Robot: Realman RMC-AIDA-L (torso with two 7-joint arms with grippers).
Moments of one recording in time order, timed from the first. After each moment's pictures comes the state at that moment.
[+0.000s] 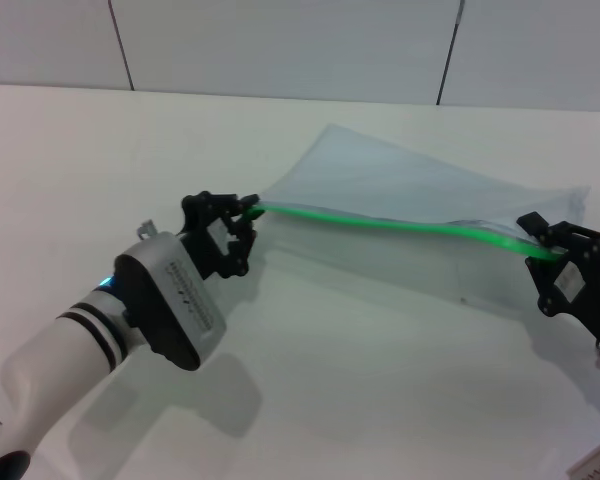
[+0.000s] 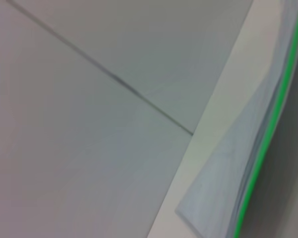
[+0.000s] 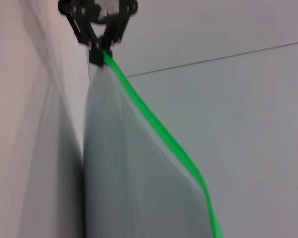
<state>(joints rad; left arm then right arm) -0.63 -2.04 0.05 -0.29 1.66 0.95 0.75 0.40 2.03 -2.87 -0.17 0.97 -1.31 -1.11</state>
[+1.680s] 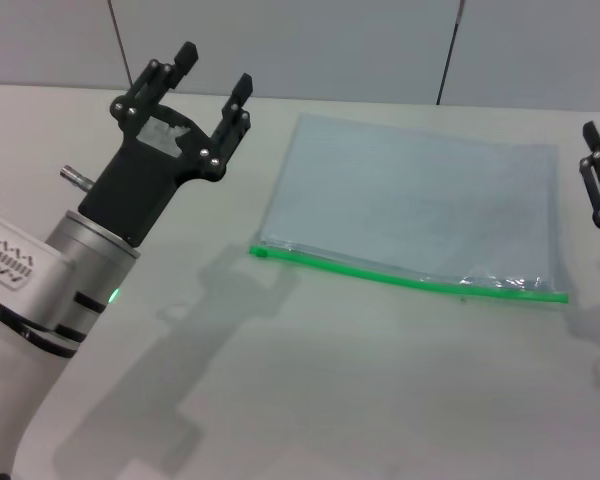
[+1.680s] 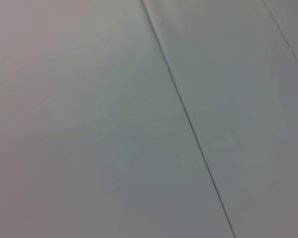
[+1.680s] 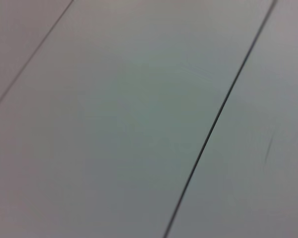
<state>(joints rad) -0.58 -2.04 0.05 -0.29 1.62 1.56 0.13 0.42 2.03 -2.86 -0.25 1.25 -1.47 -0.40</state>
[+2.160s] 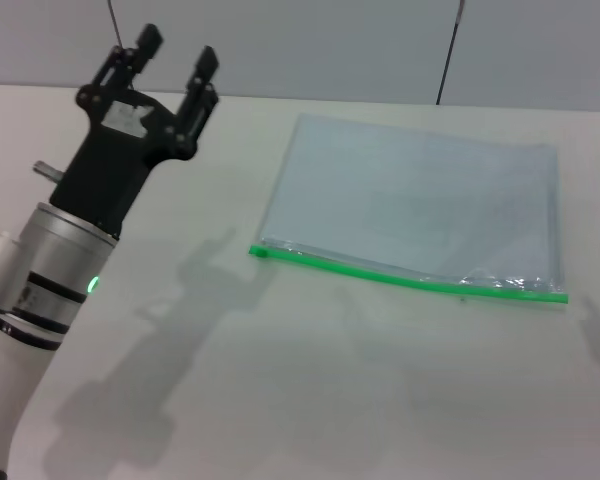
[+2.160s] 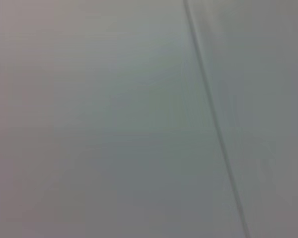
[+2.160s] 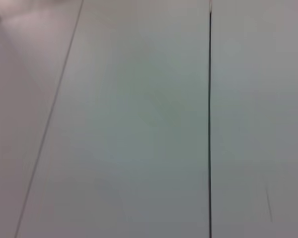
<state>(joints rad) -0.57 -2.04 0.04 -0.29 1.55 1.60 -0.02 0.43 2.02 -2.88 -0.19 1.22 -1.73 0.08</state>
